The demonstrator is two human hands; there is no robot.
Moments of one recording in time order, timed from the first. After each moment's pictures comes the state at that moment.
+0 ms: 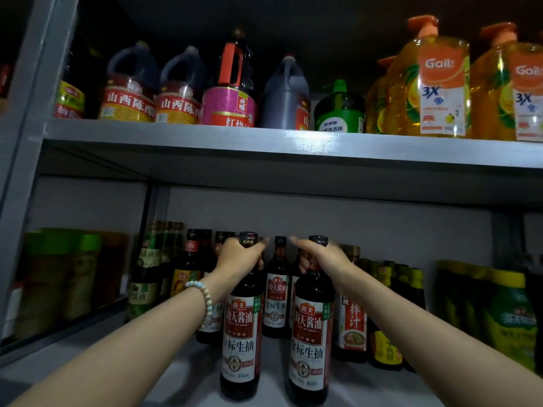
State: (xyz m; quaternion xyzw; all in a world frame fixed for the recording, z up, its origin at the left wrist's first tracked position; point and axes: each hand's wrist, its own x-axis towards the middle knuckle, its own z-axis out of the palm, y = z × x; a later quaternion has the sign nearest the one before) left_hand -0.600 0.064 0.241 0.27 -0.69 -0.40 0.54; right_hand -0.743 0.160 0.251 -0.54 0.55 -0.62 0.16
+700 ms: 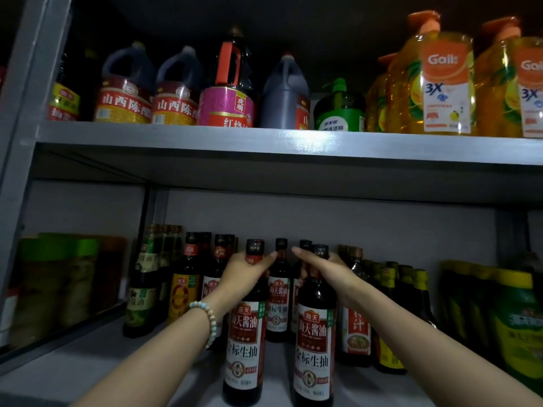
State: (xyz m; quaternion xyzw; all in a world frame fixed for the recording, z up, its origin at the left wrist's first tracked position) left_hand -0.606 0.060 0.222 0.19 -0.73 -0.41 0.51; right_hand -0.754 0.159 0.236 -0.55 0.55 -0.60 0.19
